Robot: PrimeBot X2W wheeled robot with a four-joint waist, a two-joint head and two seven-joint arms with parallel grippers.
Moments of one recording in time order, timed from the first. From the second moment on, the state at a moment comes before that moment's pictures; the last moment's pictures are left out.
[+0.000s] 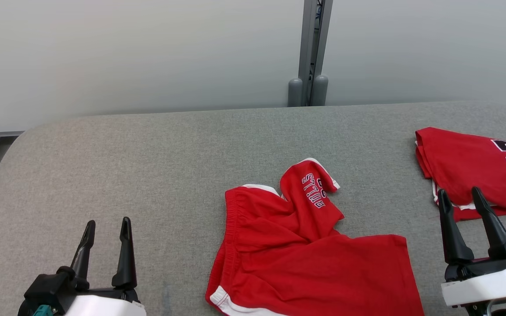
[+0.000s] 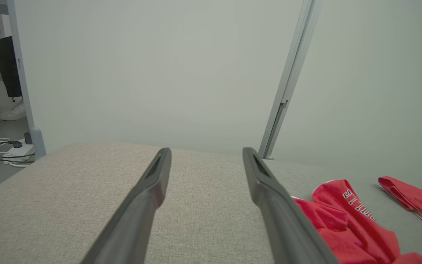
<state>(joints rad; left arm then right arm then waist) 0.05 0.05 0.00 0.13 -0.29 -0.04 -0.26 -0.02 -0.20 0.06 0.07 0.42 0.13 -0.26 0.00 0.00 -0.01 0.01</state>
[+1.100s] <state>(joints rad) 0.14 0.18 -0.21 -0.05 -0.44 -0.12 0.18 0.14 -0.42 0.06 0.04 0.69 0.13 0.25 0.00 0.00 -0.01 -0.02</state>
